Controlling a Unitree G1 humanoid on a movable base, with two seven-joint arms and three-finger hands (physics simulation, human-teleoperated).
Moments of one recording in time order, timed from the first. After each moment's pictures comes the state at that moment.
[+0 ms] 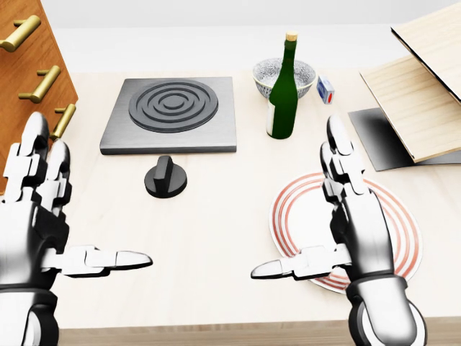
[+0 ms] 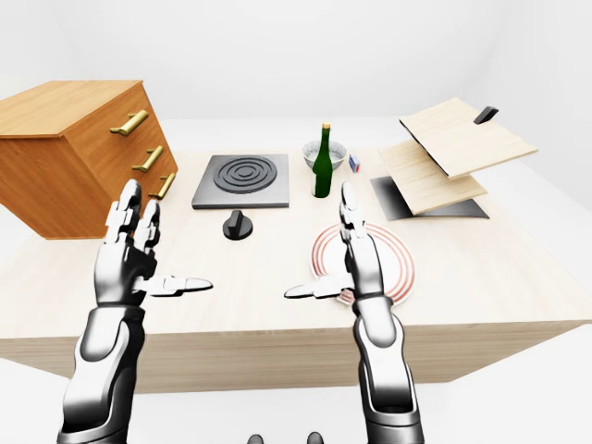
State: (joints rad) left arm -0.04 0.05 0.11 -0.37 -0.04 0.09 -0.05; right arm -0.04 -0.03 -0.01 -0.33 -0.09 0.09 0.10
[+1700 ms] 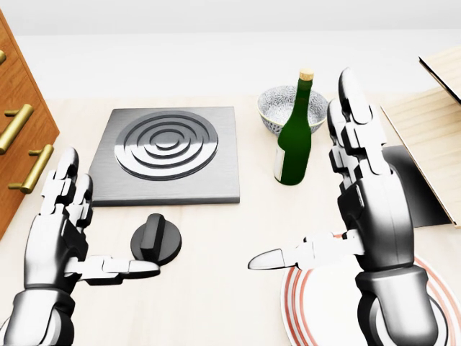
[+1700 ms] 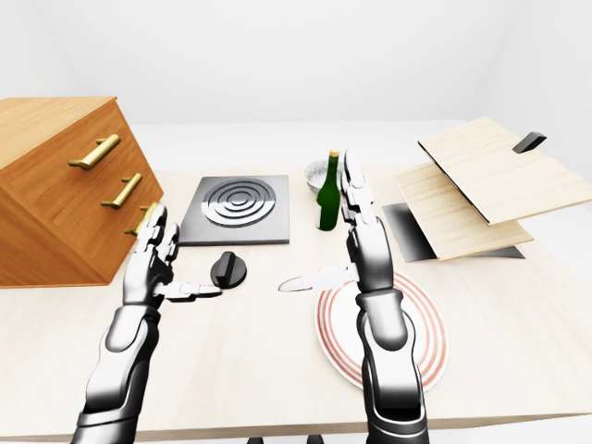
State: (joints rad) left arm -0.07 0.06 0.11 -0.15 -0.04 0.07 -0.07; right arm -0.08 -0.03 0.00 -0.51 -0.10 0.09 0.12
